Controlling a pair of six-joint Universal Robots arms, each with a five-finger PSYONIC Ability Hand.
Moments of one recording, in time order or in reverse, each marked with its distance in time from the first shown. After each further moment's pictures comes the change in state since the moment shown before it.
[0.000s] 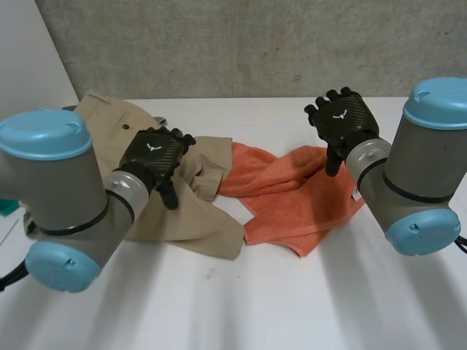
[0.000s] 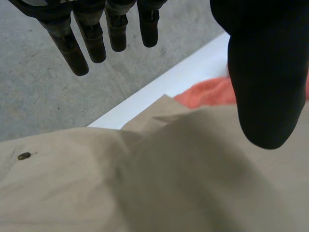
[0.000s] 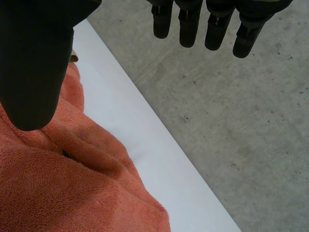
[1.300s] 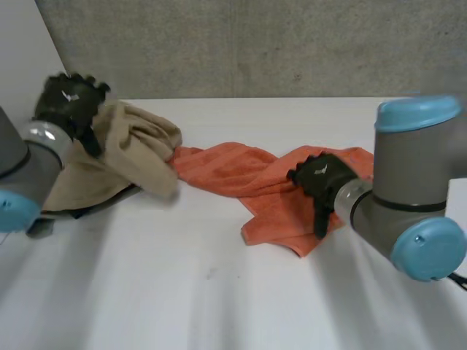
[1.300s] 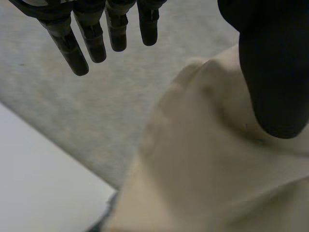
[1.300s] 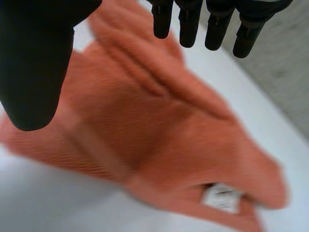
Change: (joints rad) left arm 0.304 0.054 0.040 0.099 0.067 0.217; right arm 0.044 0.062 -0.012 0.341 -0.055 0.079; left_hand -0.017 -0.001 -0.002 -0.002 -0.003; right_hand 0.001 0.004 0.003 0.002 0.001
